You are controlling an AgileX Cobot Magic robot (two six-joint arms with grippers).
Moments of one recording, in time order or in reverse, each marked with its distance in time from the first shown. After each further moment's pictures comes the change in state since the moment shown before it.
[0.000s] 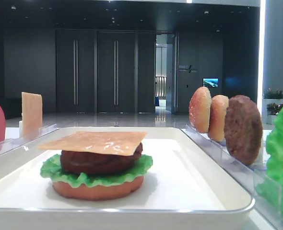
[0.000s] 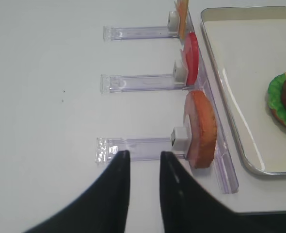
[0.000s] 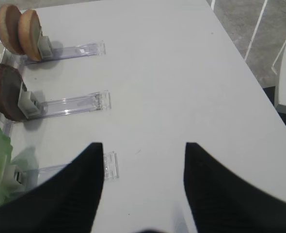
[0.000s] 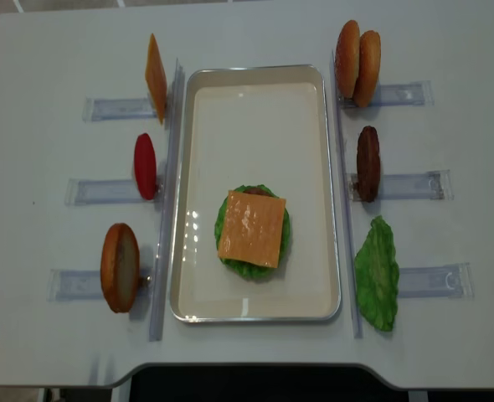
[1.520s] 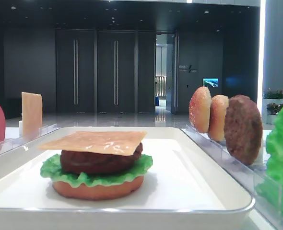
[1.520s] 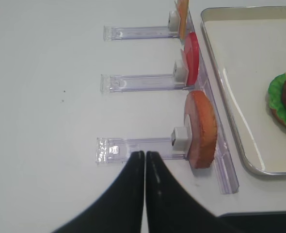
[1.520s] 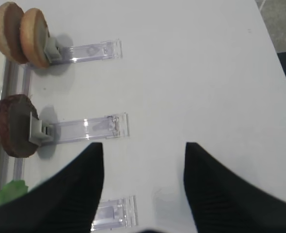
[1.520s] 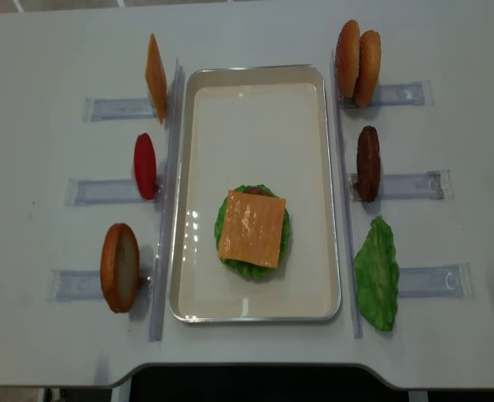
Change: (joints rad) left arm 0.000 0.000 0.000 0.000 0.000 0.000; right arm 0.000 0.734 -0.289 0.074 -0.196 -0.044
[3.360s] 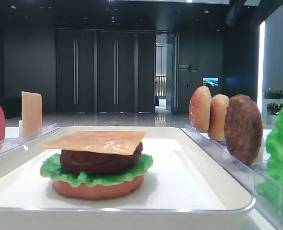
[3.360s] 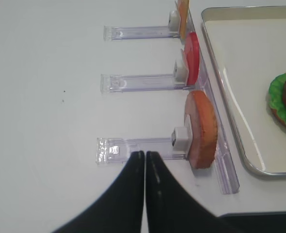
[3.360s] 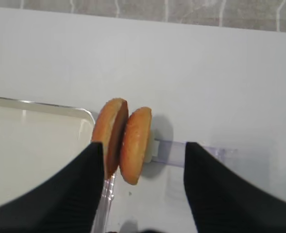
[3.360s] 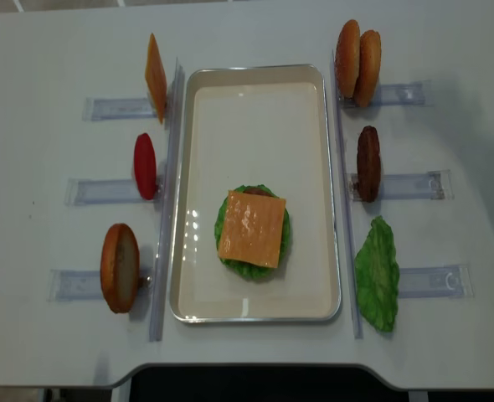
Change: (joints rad) left arm 0.000 0.000 0.000 0.002 -0.001 0.000; right arm 0.267 1.016 -0.847 0.073 -0.005 -0.024
